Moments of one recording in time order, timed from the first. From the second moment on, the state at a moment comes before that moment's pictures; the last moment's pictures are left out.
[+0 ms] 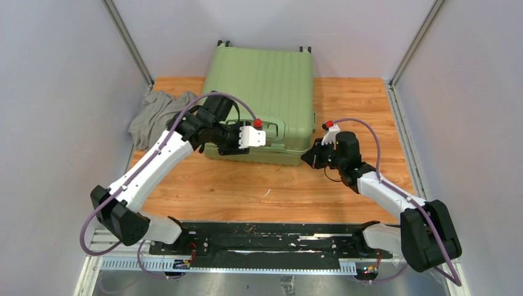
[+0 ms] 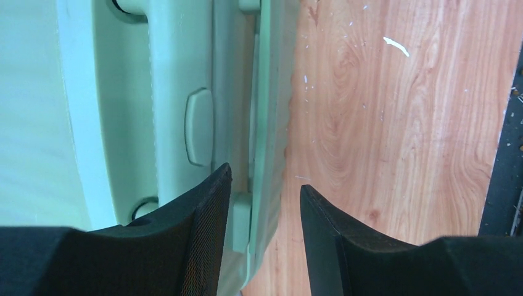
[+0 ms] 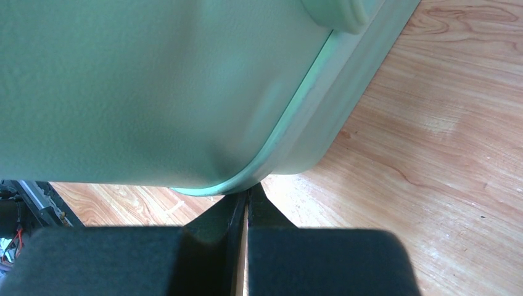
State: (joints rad) left arm -0.58 1.35 1.42 -1.01 0.34 1.01; right arm 0.35 1.18 0.54 0.17 -0.39 0.33
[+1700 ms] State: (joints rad) left arm -0.66 1.50 1.39 -0.88 0.10 0.80; right arm 0.32 1.13 0.43 0.35 -0.46 0.27
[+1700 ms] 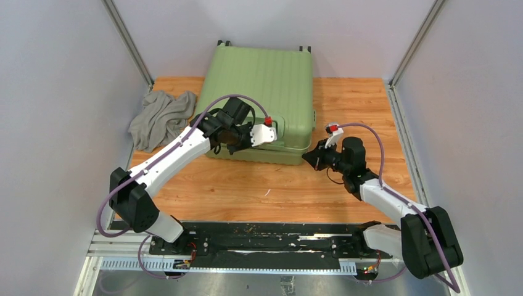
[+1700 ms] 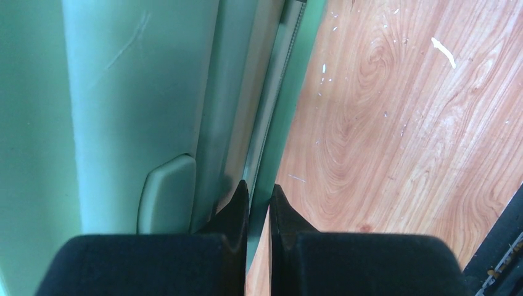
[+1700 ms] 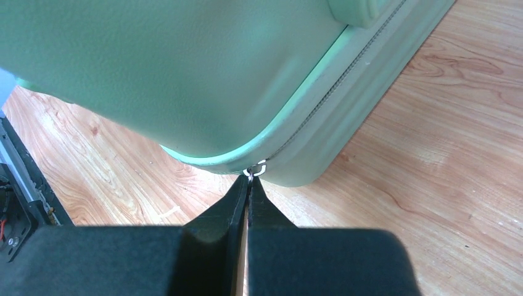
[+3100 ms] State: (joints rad) left arm -0.73 1.51 1.52 -0.86 0.43 0.37; right arm 0.88 1.14 0.38 0.57 0.17 0.35
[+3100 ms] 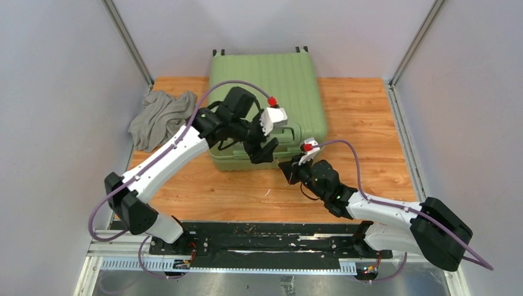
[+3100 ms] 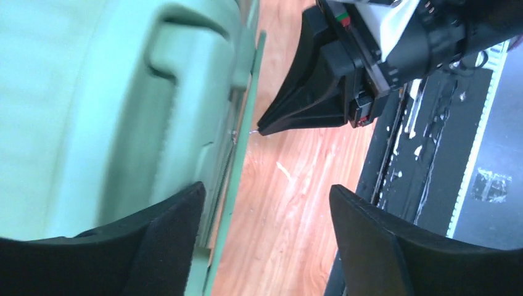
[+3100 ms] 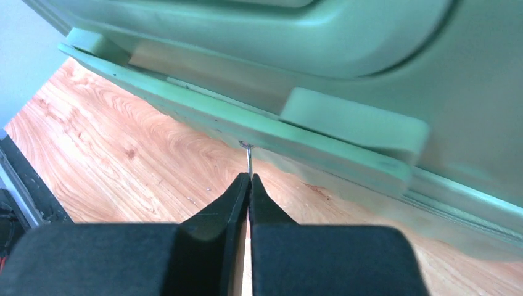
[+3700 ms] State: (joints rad) left arm 0.05 1.29 1.43 -0.87 0.52 0.37; right arm 0.84 0.98 0.33 0.40 0.21 0.43
